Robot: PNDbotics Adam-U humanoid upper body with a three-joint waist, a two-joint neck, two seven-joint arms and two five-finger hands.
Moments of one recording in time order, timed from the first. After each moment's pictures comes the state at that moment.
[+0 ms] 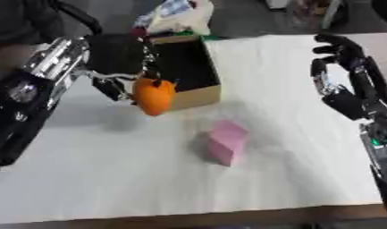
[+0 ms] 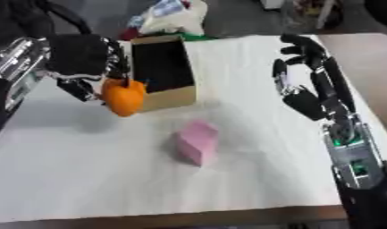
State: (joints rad) left arm -1.00 0.46 -0.39 -1.11 -1.31 -0.91 0.08; right arm -0.44 -0.29 0.01 -1.54 0.45 -0.37 0.02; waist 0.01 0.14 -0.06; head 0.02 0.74
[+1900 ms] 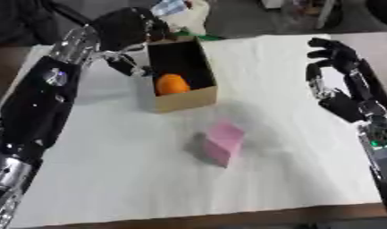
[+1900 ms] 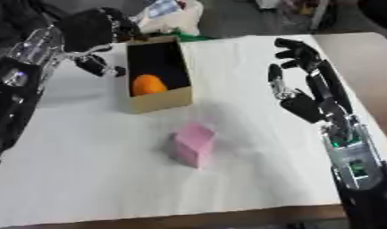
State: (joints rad) left arm -1.05 0.38 -0.17 -0.95 -1.53 -0.78 0.29; right arm -0.50 -0.32 0.06 -1.47 0.45 -0.39 0.07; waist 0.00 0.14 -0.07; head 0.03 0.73
